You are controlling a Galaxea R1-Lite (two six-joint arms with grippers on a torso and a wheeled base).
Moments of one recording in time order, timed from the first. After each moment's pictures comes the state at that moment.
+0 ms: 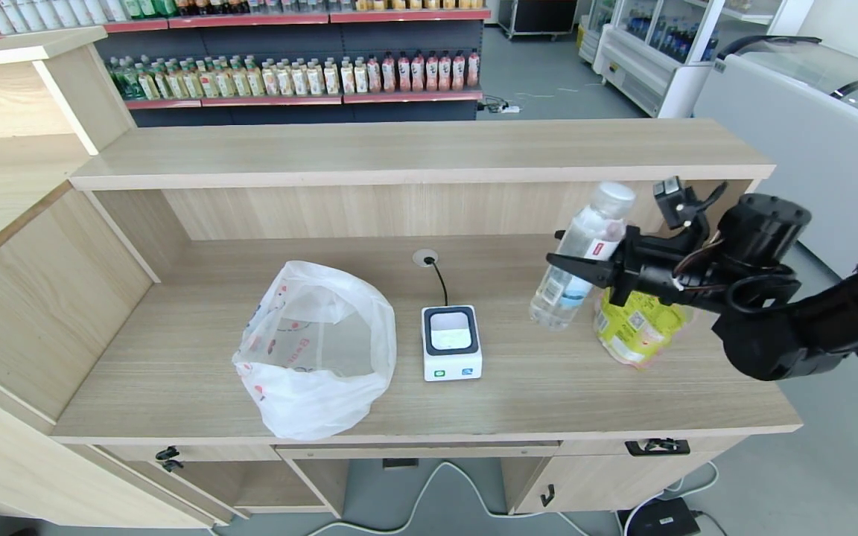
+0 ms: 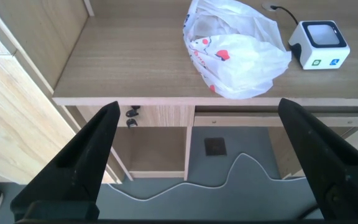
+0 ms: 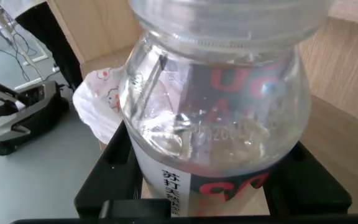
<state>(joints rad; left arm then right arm) 0.00 0.00 0.00 0.00 -0.01 0.00 0.16 2.02 -1.01 -1.22 0.99 0.00</state>
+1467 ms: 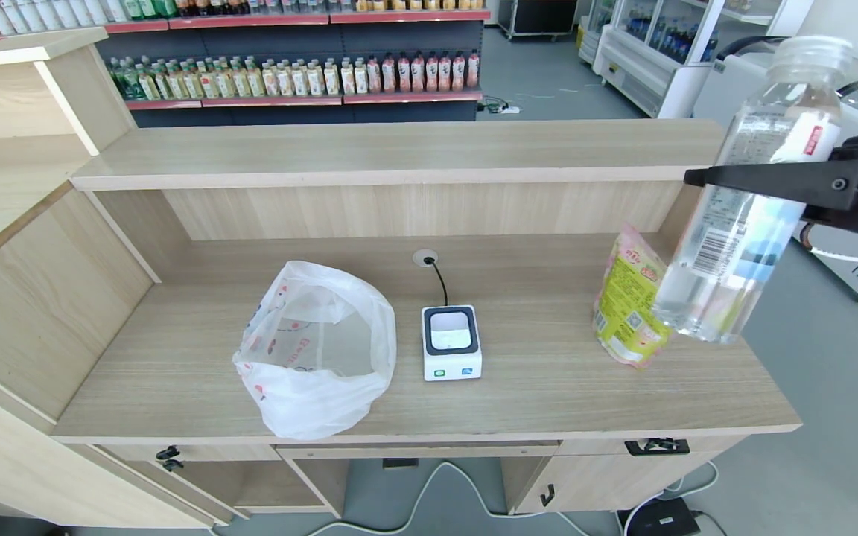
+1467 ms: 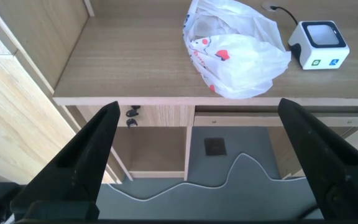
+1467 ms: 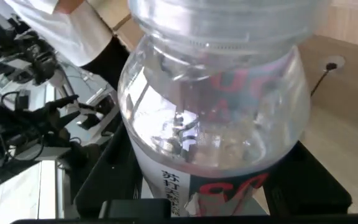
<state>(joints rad) 0.00 0.00 0.00 0.00 -0.01 0.00 0.07 1.42 -1.11 -0.28 1.13 0.14</state>
